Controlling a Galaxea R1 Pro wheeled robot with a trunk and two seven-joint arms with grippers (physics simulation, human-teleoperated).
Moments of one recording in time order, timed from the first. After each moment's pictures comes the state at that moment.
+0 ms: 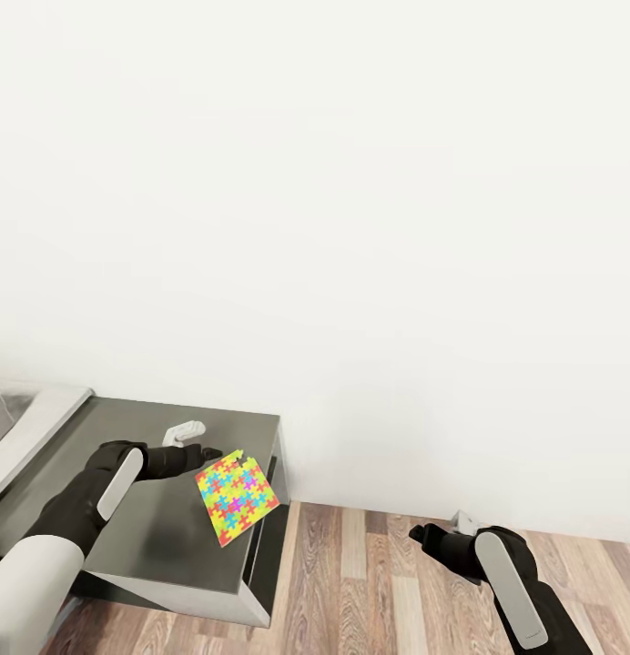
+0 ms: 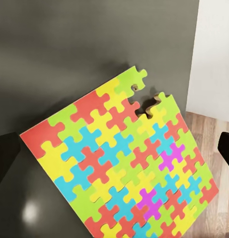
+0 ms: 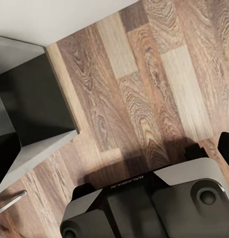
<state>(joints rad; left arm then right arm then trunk) -0.71 0.25 -0.07 -0.86 0.46 0.83 -0.27 -0.28 -0.04 -0.04 -1.30 -0.81 0.88 -0.50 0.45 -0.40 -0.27</state>
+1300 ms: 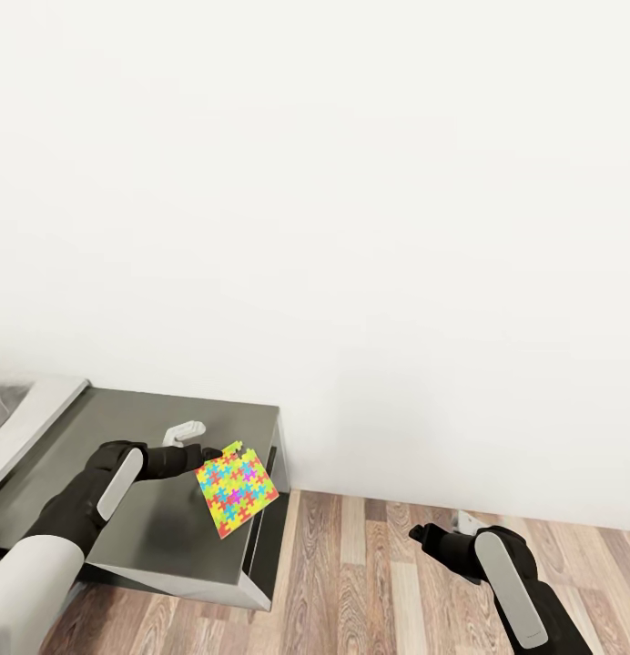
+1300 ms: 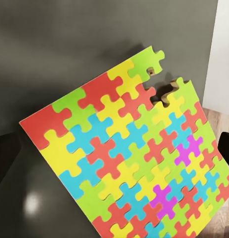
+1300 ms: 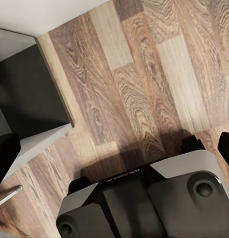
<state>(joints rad) -0.71 0.25 -0.07 -0.86 0.46 0.83 -0.27 -0.28 -0.04 -0.04 -1.30 -0.81 0.88 -0.50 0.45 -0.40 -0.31</state>
